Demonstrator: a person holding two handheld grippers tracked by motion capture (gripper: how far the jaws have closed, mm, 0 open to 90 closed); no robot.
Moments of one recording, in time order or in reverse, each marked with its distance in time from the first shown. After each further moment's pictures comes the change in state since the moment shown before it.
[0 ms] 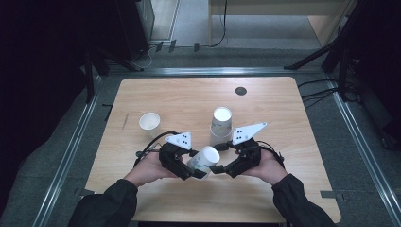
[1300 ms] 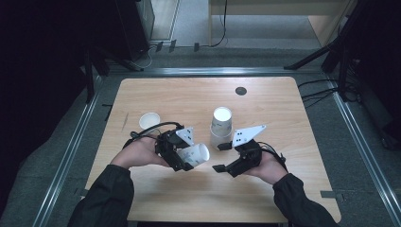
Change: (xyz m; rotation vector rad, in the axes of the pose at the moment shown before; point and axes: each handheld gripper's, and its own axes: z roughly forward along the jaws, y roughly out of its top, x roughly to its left) left arm 0.015 0.026 -0.012 0.390 0.126 0.111; right arm -0.008 -0.010 0.006 0.049 -0.082 -0.043
